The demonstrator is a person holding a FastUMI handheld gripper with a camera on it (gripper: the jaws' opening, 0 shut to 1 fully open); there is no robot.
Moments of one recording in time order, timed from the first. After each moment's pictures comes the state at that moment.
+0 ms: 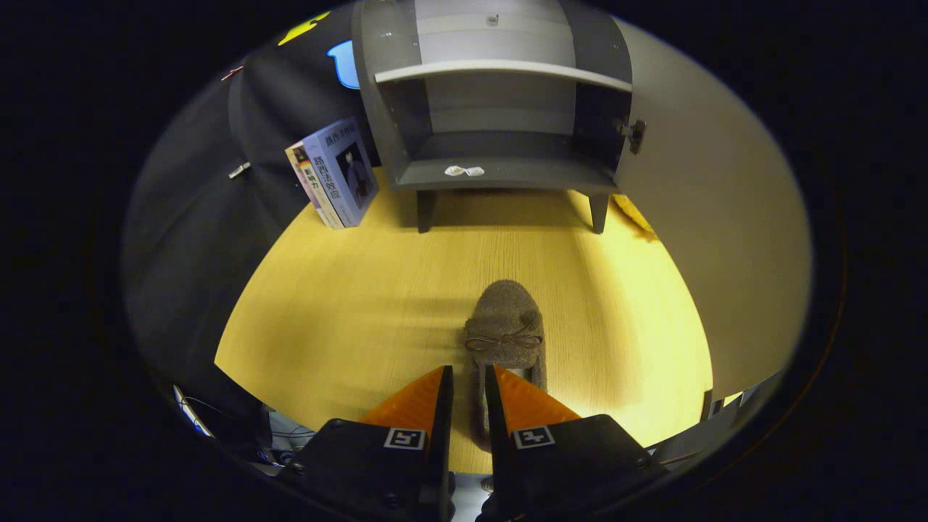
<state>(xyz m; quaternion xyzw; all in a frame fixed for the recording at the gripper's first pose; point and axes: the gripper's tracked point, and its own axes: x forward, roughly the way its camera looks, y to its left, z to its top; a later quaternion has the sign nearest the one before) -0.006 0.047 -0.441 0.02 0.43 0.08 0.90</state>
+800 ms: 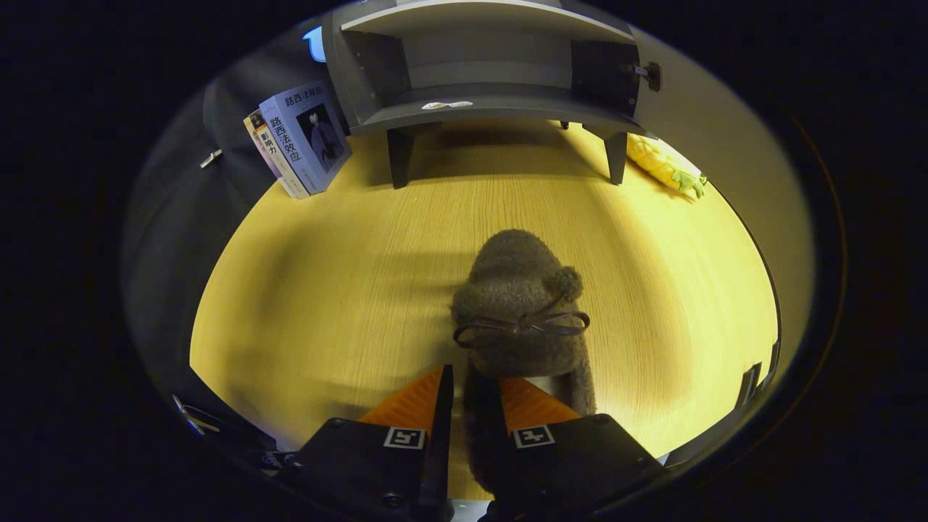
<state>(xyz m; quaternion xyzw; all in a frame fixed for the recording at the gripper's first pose) 0.014 0.057 -0.522 0.04 0.46 0.06 0.88</state>
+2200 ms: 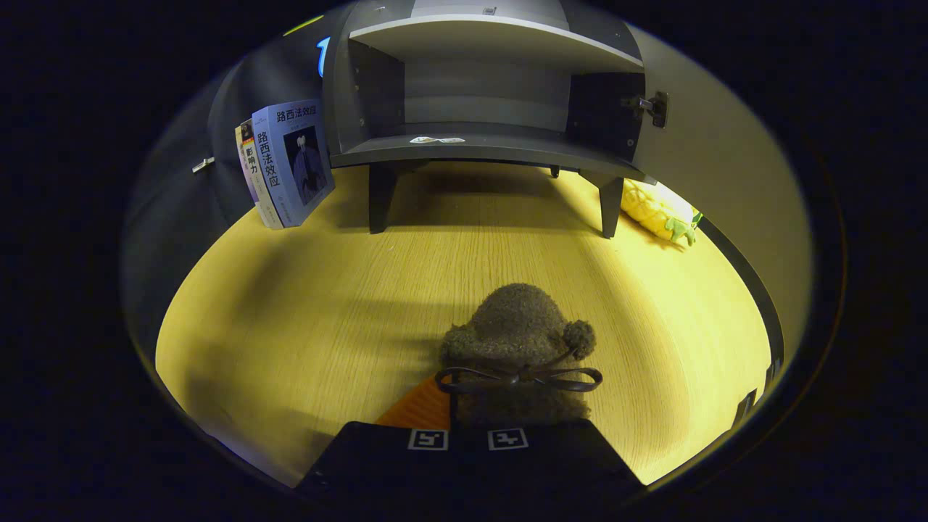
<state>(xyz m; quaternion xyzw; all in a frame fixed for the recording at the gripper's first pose) 0.075 0.048 -0.535 0.00 0.36 0.04 0.93</state>
